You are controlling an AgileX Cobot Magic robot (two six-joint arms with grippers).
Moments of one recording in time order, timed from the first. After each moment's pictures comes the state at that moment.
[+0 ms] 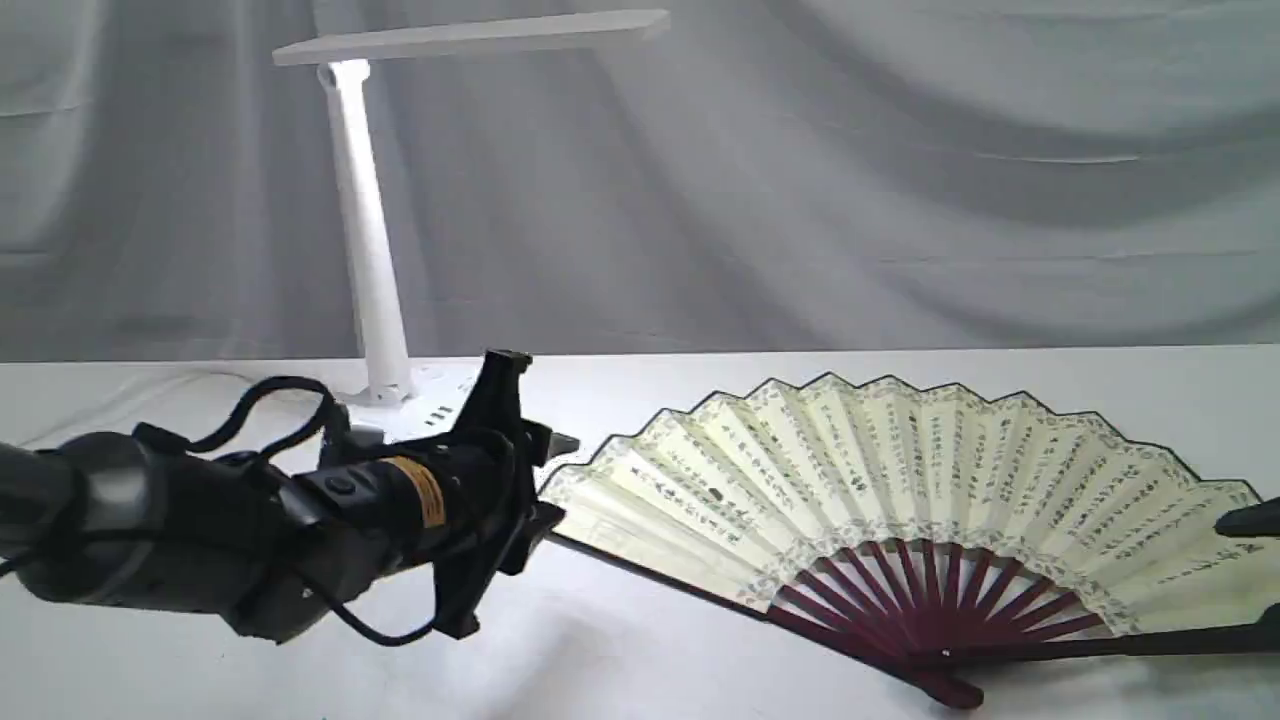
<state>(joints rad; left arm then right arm) -0.45 2.06 -1.06 0.28 -0.39 -1.86 -0.70 1.80 -0.86 1.27 0.86 -0.61</state>
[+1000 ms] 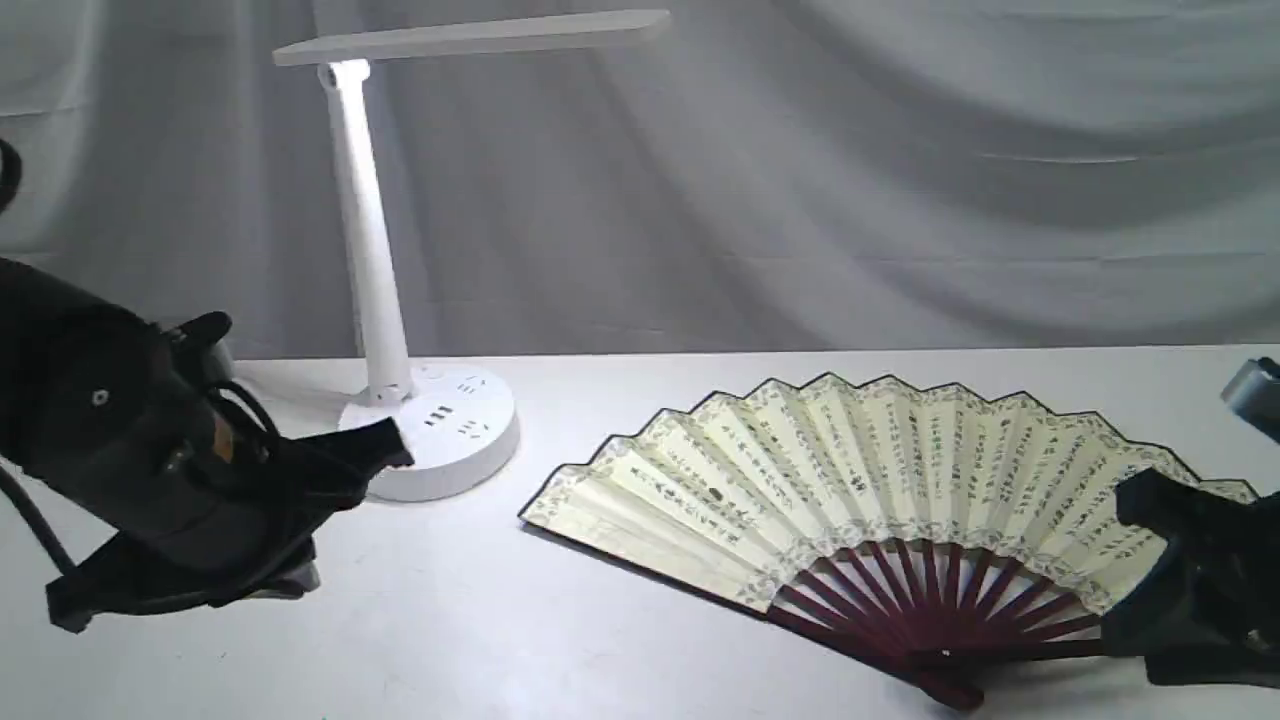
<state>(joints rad) -0.39 1.68 -1.06 0.16 0.61 -0.97 -0.36 1.59 -0.86 0.75 0.87 -0.43</state>
